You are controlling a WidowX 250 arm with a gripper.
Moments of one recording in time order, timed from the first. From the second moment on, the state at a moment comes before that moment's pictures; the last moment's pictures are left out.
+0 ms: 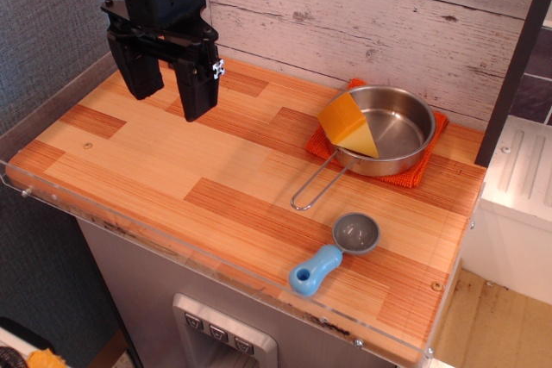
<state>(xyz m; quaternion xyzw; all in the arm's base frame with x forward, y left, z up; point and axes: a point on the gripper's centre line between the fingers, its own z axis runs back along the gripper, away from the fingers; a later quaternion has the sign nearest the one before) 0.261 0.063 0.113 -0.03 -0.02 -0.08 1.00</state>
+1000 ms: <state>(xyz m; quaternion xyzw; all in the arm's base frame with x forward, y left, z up) 0.321 -0.017 0.111 -0.07 -0.05 -0.24 0.97</state>
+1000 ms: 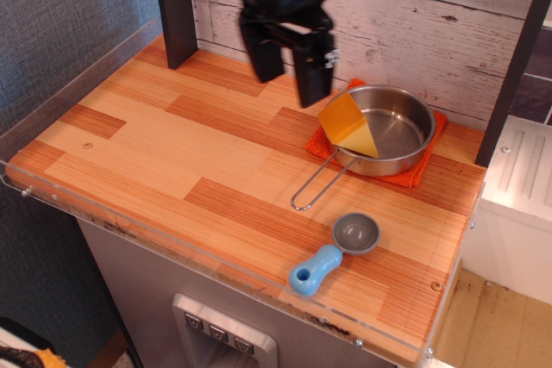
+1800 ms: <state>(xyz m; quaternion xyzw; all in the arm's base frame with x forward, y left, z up) 0.370 -0.045 0.065 -0.02 0.00 -0.31 0.95</state>
